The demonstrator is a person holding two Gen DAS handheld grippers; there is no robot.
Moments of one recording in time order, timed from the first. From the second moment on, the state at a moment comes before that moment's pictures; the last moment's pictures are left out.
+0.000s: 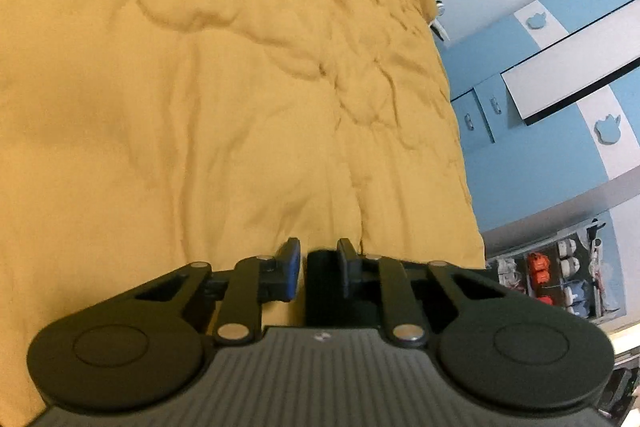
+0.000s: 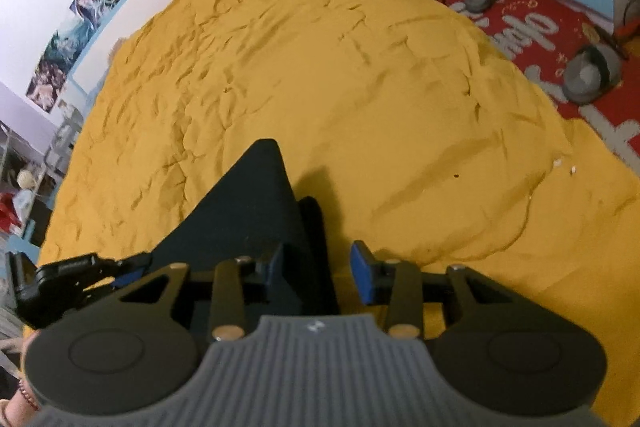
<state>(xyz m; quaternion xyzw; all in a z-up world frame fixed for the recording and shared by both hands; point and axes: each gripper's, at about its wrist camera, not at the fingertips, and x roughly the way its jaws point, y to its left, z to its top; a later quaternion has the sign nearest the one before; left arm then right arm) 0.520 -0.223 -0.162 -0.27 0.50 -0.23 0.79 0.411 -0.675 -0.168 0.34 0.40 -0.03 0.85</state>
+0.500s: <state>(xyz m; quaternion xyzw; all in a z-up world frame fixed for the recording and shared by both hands) 0.449 -0.214 -0.178 -0.30 0.50 -0.33 0.74 0.410 -0.694 -0.209 0.45 0.44 0.04 0.78</state>
